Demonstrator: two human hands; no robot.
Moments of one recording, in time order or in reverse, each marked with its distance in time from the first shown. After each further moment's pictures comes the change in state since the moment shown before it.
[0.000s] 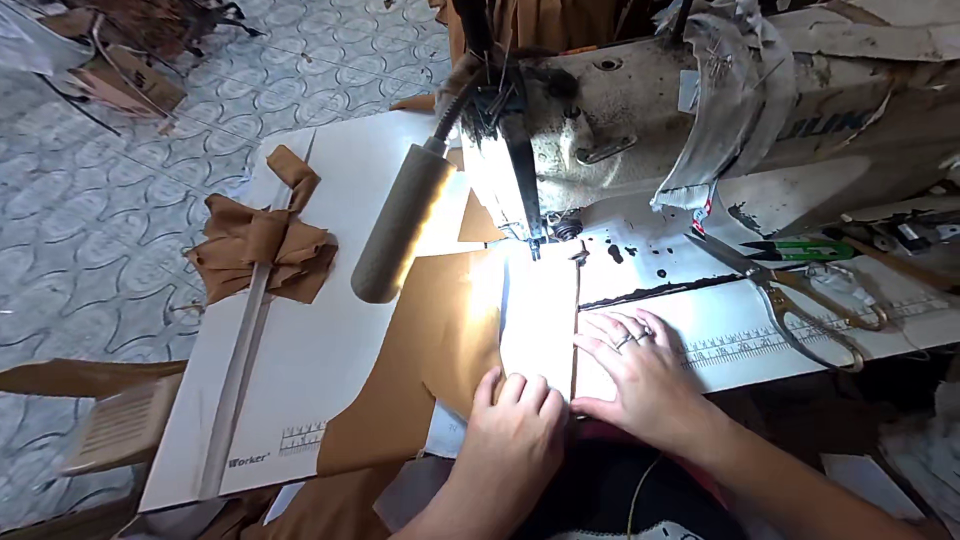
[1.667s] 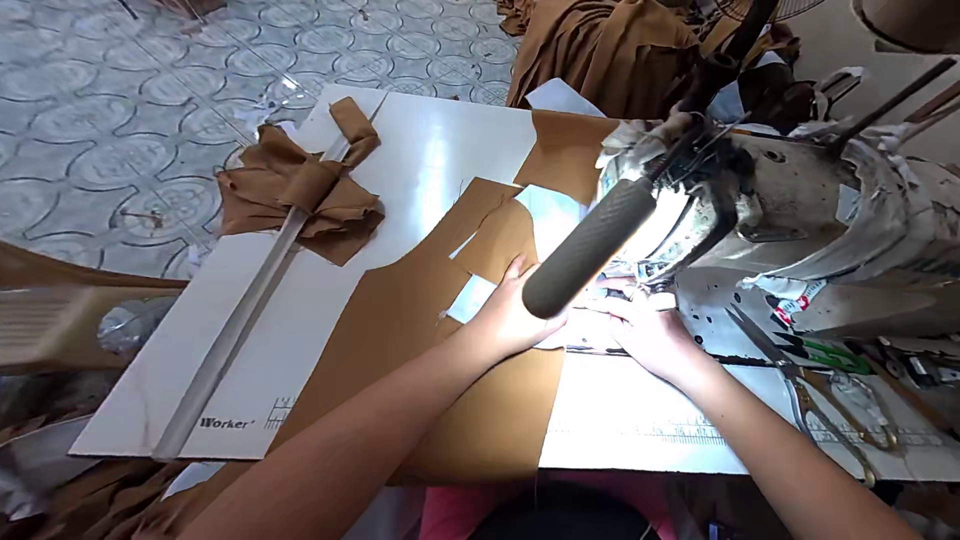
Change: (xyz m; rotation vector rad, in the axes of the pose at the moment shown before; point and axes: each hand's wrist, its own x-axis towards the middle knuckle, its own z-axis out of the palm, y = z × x) left_hand 0.088 -0.130 0.050 -0.459 0.004 -0.091; right_hand 0.116 0.038 -0.007 0.055 -0.263 0.034
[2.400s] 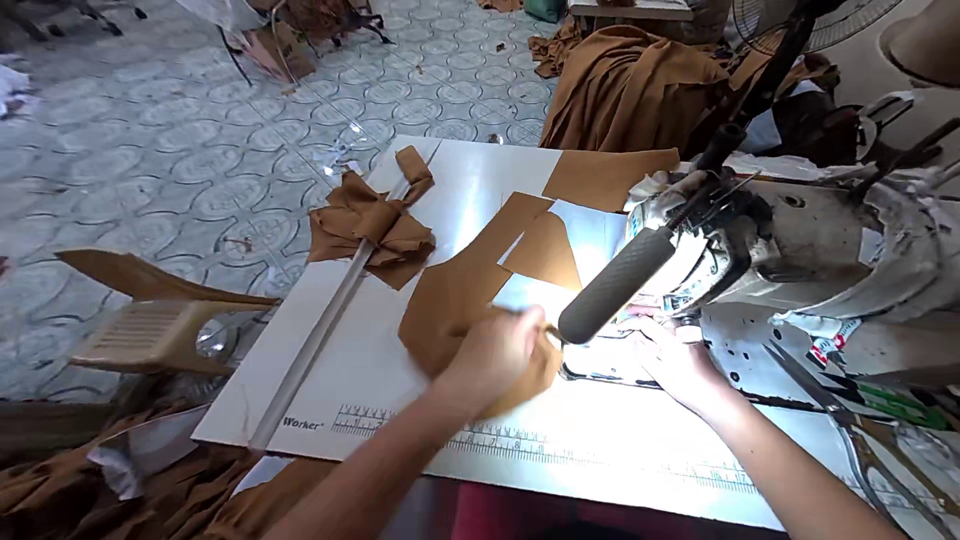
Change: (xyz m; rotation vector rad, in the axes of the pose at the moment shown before) left_hand -0.053 0.053 -0.068 0.114 0.049 -0.443; right_hand 0.007 0.011 0.016 0.138 0.036 0.151
